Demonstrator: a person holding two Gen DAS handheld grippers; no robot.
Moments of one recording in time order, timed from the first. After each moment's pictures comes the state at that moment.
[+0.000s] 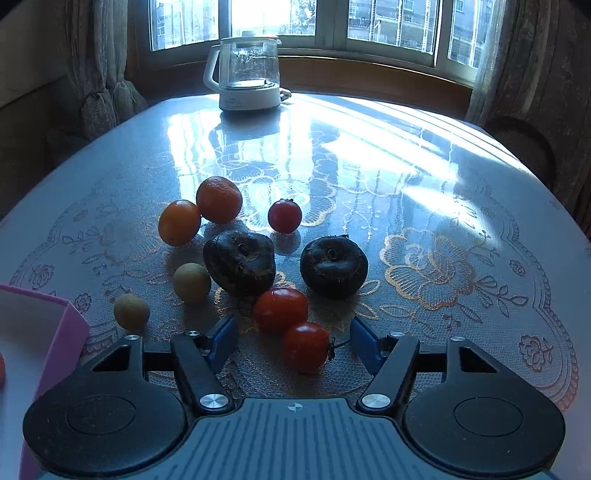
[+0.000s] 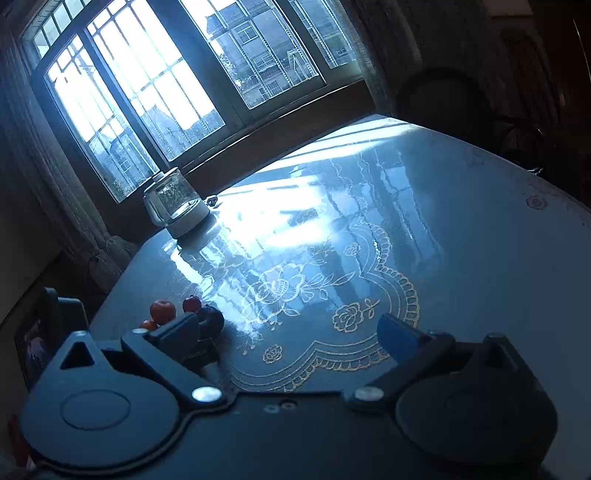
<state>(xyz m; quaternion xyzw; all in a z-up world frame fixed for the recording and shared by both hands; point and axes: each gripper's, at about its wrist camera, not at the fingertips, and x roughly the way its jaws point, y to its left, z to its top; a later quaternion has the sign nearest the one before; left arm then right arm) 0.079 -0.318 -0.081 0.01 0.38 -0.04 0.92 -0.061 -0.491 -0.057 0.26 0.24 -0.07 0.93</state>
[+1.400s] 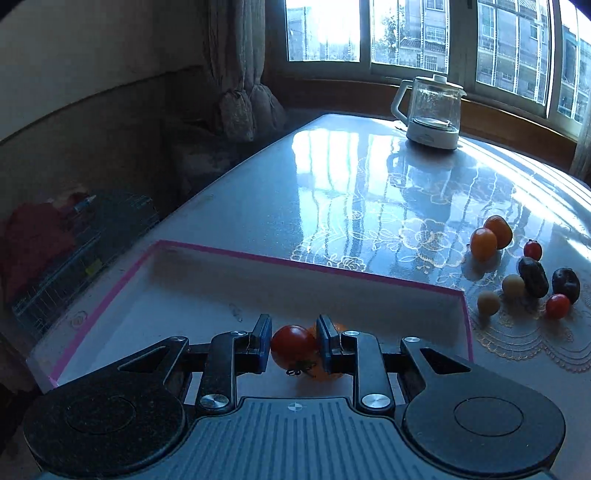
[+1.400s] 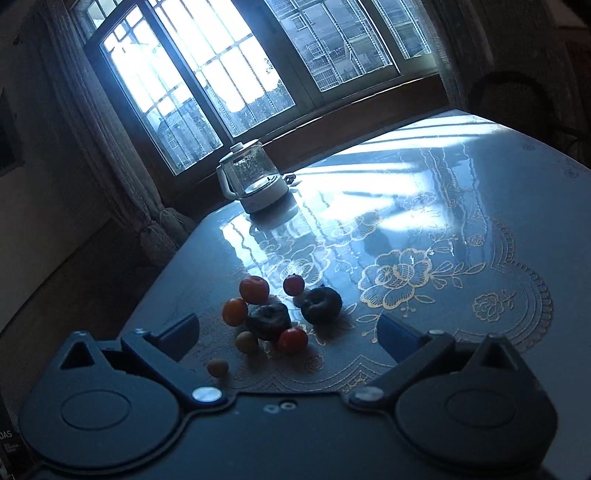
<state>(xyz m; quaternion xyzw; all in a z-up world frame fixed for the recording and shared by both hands) 0.025 -0.083 -0.058 -0.02 0.36 0.12 0.93 -0.022 -0.402 -0.035 0.23 0.25 0.02 0.94</state>
